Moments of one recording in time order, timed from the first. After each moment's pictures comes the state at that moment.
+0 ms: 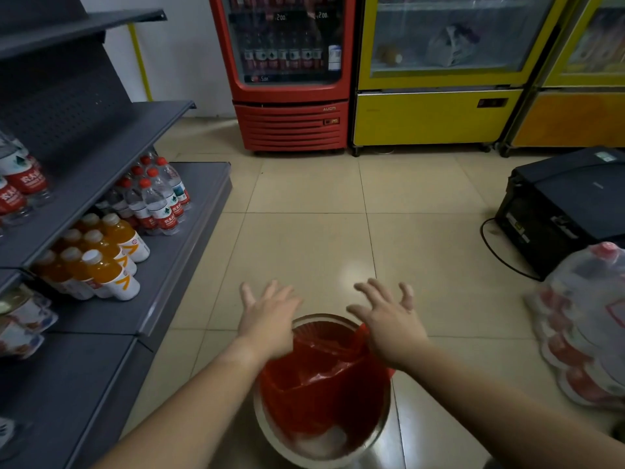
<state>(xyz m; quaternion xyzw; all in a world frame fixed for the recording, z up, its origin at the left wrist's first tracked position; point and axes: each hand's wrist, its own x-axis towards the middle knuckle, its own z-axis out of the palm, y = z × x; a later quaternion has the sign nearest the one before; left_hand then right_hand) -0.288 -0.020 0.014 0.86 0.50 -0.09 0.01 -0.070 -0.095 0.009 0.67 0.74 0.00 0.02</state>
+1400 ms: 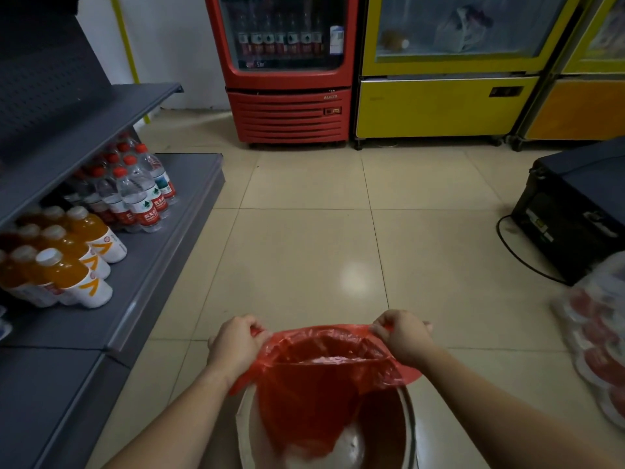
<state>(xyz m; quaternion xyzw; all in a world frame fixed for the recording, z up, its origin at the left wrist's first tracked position) -0.334 0.044 -0.115 0.69 0.67 0.13 0.25 -0.028 -0.031 -0.120 0.81 0.53 -0.23 -0.14</state>
